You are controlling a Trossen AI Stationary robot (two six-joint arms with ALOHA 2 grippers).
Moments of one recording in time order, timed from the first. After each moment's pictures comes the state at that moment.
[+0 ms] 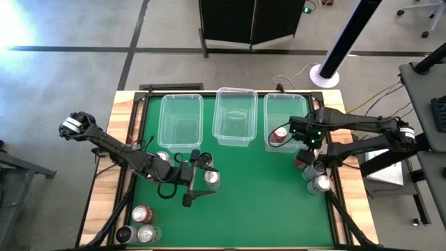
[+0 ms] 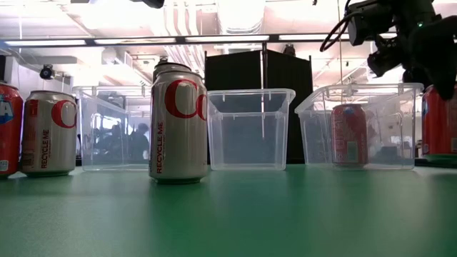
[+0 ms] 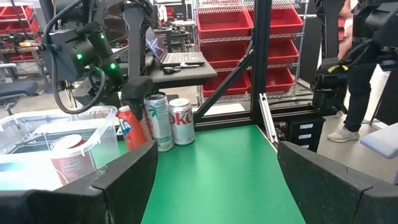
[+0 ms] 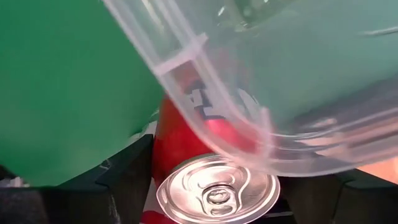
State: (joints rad) left arm -0.46 1.32 0.74 0.53 -0.33 0.01; right arm -0.26 1.12 0.88 -1.45 -0.23 0.30
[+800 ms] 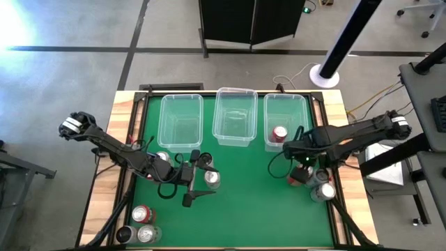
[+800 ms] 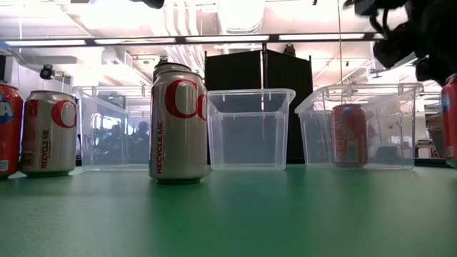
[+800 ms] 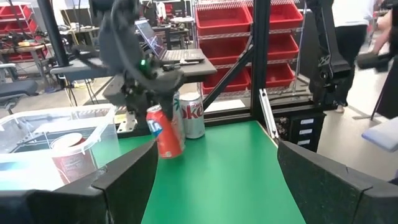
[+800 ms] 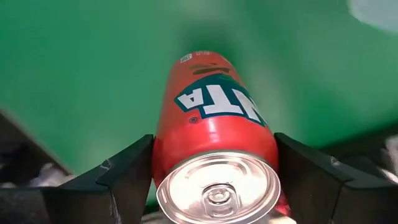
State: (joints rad) left arm -0.46 1.32 0.74 0.51 -0.33 0.03; right arm 0.17 1.18 0.93 -1.24 -0.28 0.74
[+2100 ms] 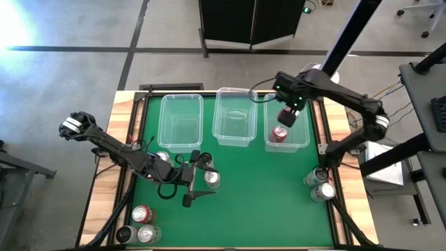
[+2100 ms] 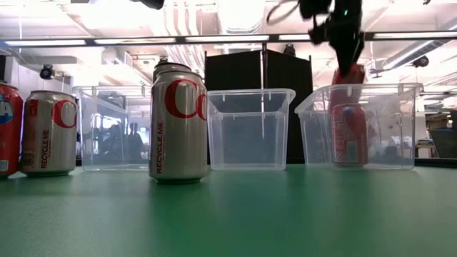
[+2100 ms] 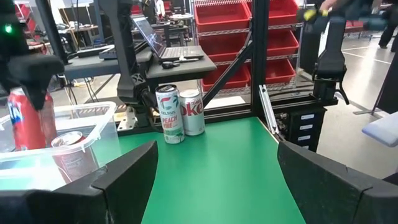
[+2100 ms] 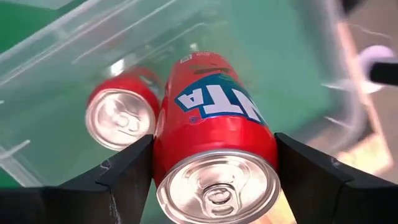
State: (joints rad) left arm -0.46 1.32 0.74 0.50 -0.33 0.03; right arm -0.56 1.52 1.50 -1.48 0.09 -0.01
